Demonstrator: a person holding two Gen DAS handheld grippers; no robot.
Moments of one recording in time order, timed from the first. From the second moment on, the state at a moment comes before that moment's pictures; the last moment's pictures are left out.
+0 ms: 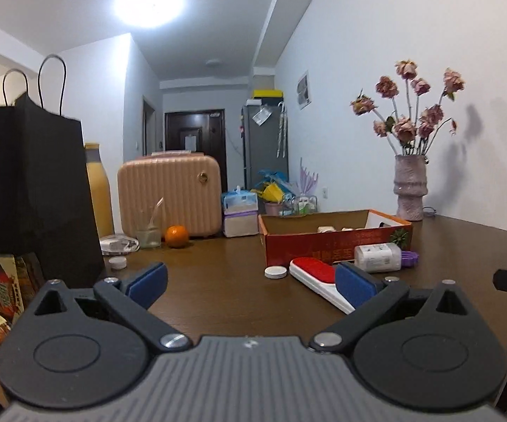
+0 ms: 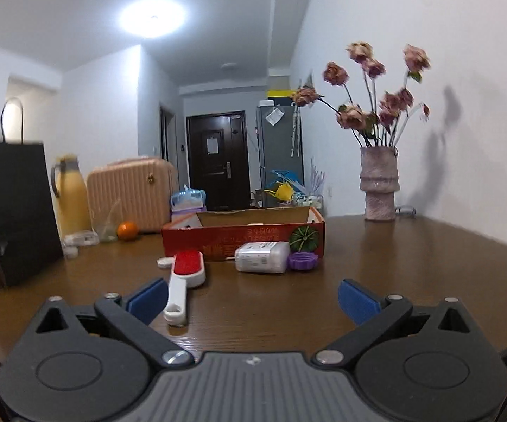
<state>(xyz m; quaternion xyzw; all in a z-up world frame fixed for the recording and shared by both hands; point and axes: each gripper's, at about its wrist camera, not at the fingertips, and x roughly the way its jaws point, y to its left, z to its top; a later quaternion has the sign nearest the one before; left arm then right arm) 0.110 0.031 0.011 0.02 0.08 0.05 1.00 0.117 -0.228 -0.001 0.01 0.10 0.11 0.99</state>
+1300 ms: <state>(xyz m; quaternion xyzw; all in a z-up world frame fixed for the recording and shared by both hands) 0.456 0.044 -0.050 0.09 0.32 -0.07 0.94 0.463 -0.246 -0.037 -0.05 0.33 0.15 0.93</state>
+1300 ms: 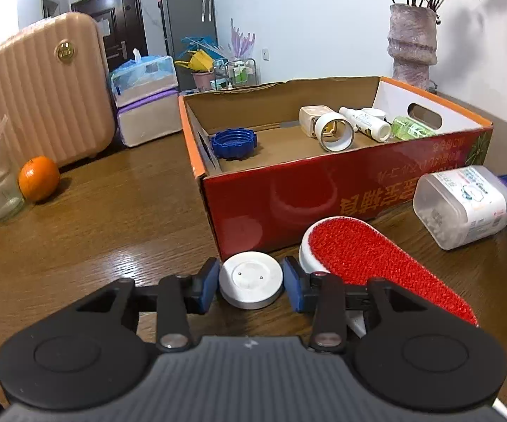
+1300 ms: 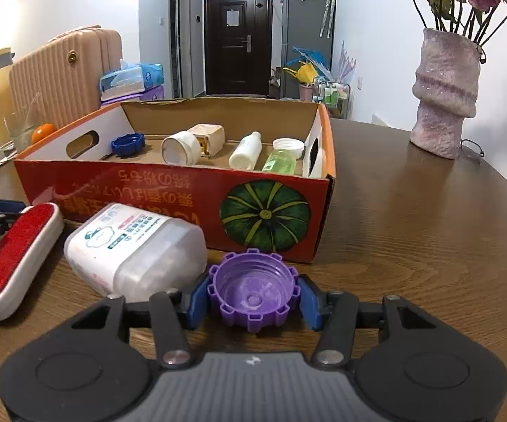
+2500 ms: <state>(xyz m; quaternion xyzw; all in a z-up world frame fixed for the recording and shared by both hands) 0.094 0.020 0.074 -0.01 0.06 0.02 1.00 0.112 -0.229 0.070 -0.01 0.03 0.11 0.99</state>
